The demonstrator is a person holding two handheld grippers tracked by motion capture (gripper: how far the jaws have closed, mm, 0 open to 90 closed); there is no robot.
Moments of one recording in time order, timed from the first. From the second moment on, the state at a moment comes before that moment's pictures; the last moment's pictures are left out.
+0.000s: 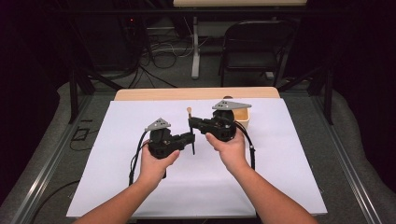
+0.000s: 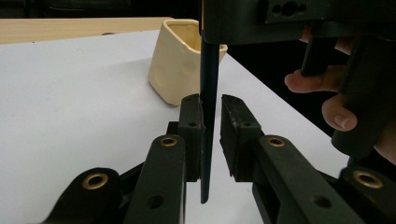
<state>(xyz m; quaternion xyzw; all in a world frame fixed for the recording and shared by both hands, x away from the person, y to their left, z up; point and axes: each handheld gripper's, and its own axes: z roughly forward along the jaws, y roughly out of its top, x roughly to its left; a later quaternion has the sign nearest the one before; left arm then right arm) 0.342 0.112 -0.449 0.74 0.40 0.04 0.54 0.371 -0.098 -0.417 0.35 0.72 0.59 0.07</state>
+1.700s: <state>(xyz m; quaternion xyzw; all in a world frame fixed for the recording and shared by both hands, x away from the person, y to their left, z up) 0.338 0.115 -0.450 0.78 0.38 0.09 0.50 0.370 -0.101 -0.415 0.35 0.74 0.58 0.06</state>
